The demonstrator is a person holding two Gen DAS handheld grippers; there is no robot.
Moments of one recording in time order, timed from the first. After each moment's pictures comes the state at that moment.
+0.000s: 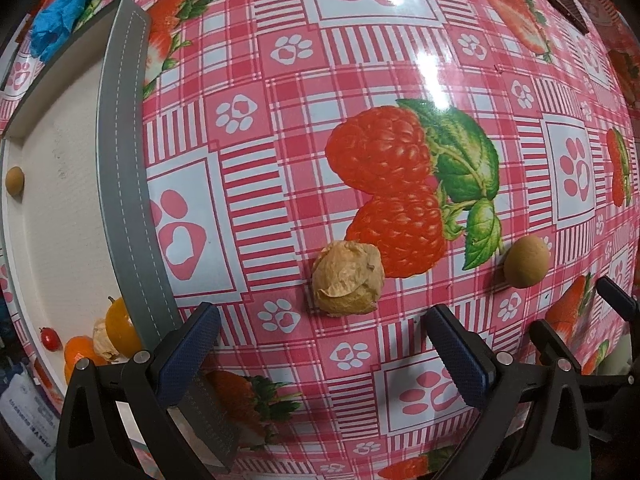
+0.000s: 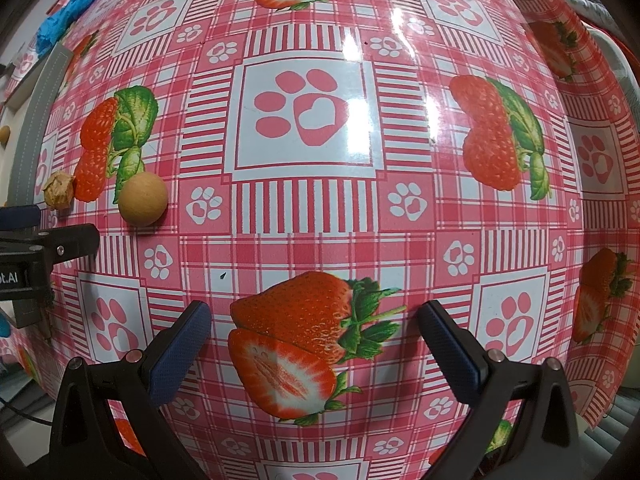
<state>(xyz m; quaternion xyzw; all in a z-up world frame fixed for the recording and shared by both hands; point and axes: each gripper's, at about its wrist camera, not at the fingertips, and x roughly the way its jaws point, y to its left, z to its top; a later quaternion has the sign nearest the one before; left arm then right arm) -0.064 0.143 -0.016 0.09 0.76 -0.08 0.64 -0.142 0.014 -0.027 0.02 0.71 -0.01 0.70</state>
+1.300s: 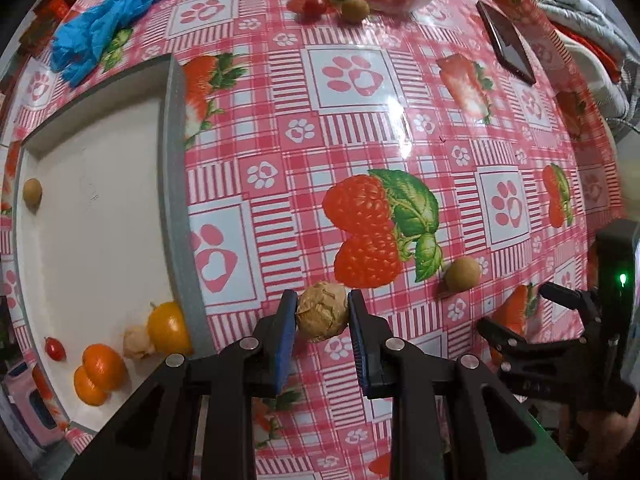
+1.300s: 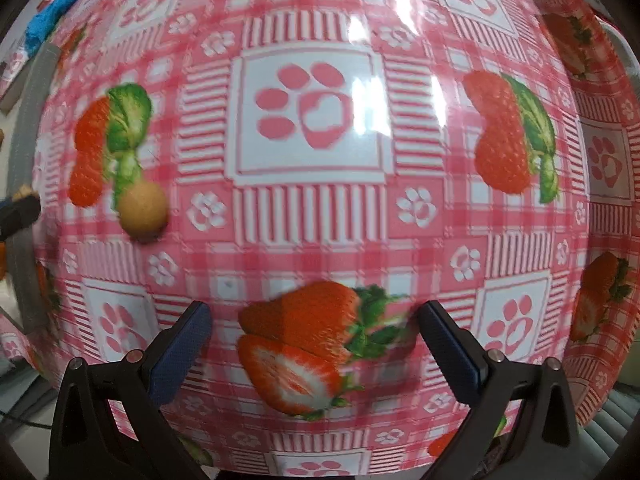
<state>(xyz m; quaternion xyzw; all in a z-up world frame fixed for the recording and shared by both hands) -0.044 0.164 0.054 0.02 0.70 -0.13 0.71 -0.127 0.015 -0.027 0.06 0.74 -0.01 0.67</state>
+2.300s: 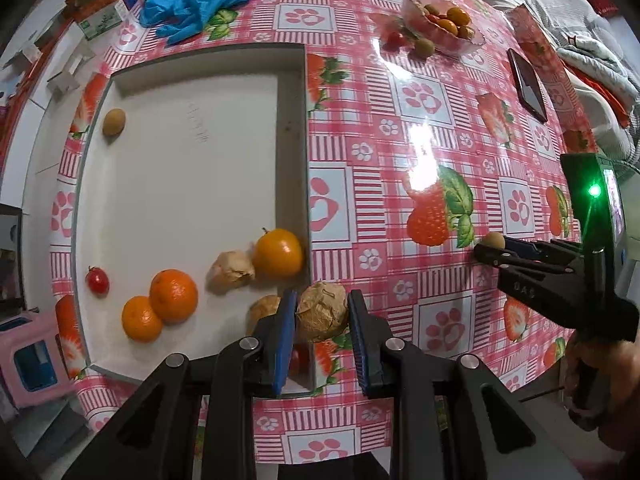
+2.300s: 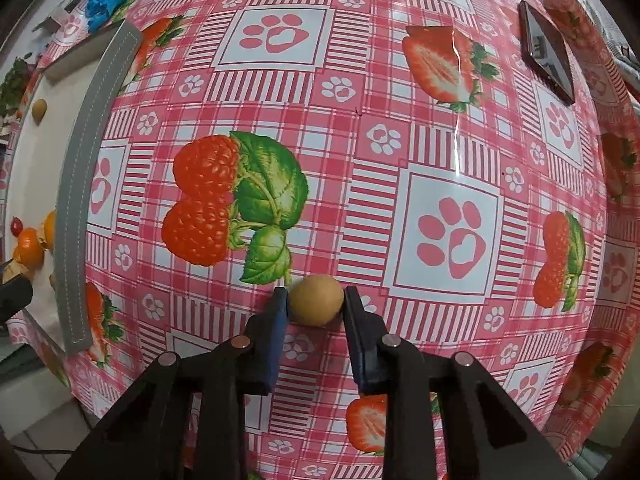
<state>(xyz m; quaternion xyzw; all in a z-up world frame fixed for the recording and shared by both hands) -0.098 0.251 0.088 -0.02 0.68 -0.08 0.73 -0.093 0.092 -0.012 0.00 0.71 0.06 0.70</state>
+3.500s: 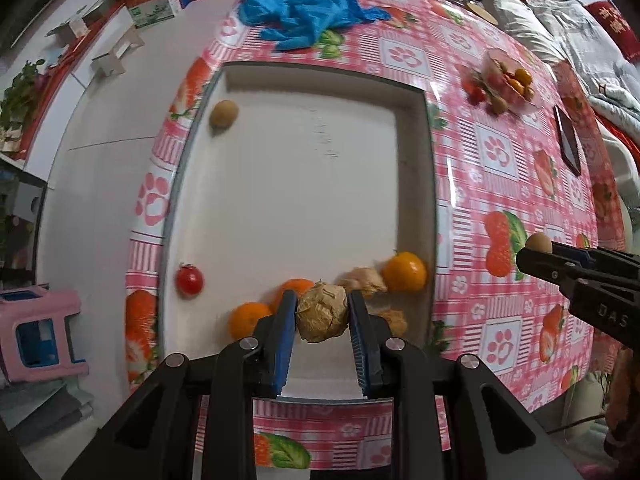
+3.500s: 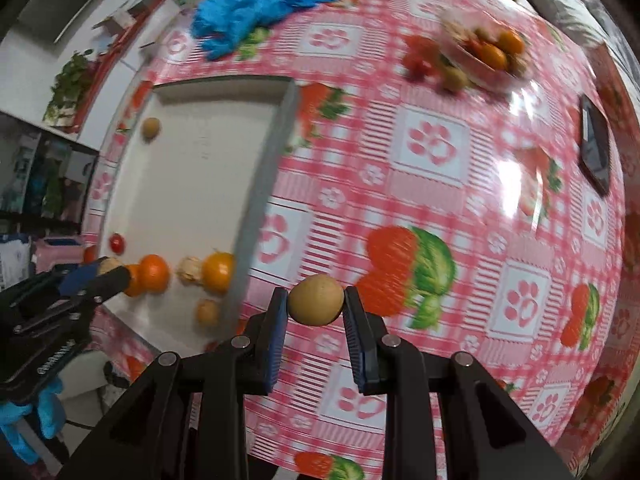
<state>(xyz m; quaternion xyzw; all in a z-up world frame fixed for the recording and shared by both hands) -0.097 0.346 0.097 -0.05 0.65 -0.02 0.76 -0.061 0.163 0.098 0.00 0.67 0.16 0.73</state>
